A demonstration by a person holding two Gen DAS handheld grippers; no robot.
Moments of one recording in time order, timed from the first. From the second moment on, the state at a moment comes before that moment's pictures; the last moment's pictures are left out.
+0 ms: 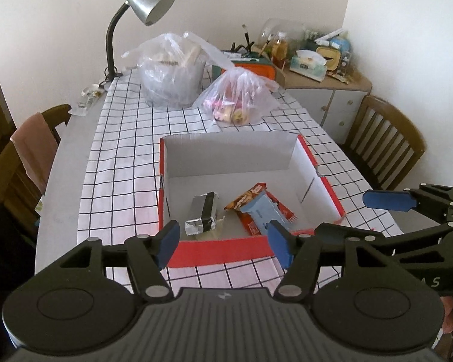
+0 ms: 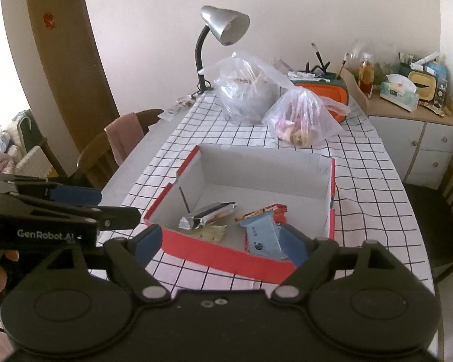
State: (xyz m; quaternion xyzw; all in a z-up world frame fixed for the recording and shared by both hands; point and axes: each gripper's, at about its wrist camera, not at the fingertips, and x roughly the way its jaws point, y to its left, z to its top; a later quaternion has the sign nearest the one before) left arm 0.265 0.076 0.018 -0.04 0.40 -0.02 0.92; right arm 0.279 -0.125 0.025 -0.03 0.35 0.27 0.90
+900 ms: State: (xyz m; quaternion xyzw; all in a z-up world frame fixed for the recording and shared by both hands) left arm 0.154 0.094 -0.023 -0.08 0.42 0.01 0.90; right arm 0.173 -0.148 -0.021 -0.03 0.36 0.28 0.89
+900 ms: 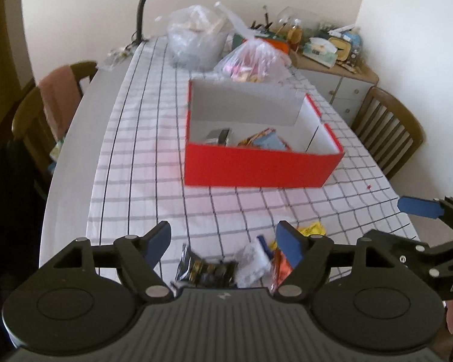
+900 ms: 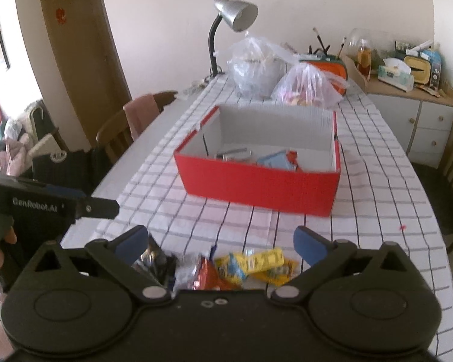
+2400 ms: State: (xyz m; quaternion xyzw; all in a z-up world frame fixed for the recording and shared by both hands) left arm 0.169 0.117 -0.171 -0.11 0.56 0.08 0.82; right arm 0.187 -0.083 -0.140 -0.25 0.42 0.34 0.80
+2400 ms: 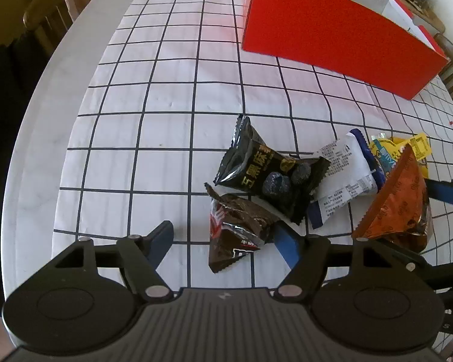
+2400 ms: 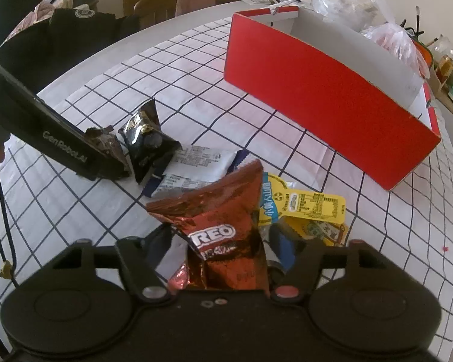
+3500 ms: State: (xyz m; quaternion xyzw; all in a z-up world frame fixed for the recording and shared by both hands) left arm 0.137 0.116 -0.130 -0.15 0.53 0.06 0.83; right arm 0.160 -0.116 -0.094 -0.10 0.43 0.28 0.85
